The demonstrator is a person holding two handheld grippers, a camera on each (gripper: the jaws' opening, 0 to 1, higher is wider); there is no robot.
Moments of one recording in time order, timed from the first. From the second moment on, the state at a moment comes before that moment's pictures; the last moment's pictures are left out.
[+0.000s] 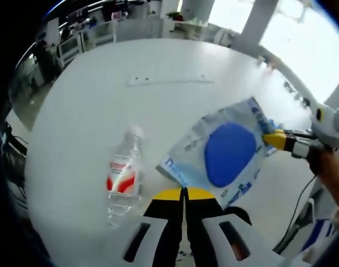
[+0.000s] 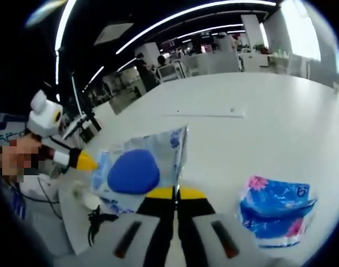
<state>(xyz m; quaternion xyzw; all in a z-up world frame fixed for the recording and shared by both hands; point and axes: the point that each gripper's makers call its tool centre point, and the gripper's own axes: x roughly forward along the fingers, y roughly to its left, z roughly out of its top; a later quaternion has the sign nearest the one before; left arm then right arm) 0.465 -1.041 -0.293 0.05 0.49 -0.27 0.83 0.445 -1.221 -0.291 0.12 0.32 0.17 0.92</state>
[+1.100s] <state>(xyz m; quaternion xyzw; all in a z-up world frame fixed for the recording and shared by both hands) 0.484 -1.083 -0.290 0.11 0.45 -0.37 0.81 0.423 -1.254 -0.295 0.16 0.32 0.06 0.93</state>
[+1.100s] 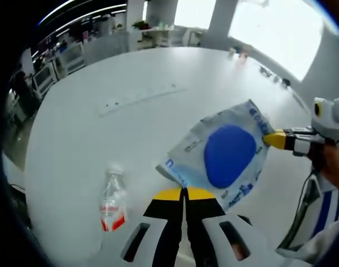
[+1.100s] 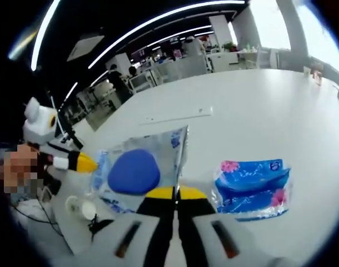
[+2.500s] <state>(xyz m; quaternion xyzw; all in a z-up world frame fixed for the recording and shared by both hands) 0.504 -1.093 -0.343 0.13 0.48 -0.38 0.78 0.427 -1.259 -0.353 0.21 0.36 0.00 0.91</state>
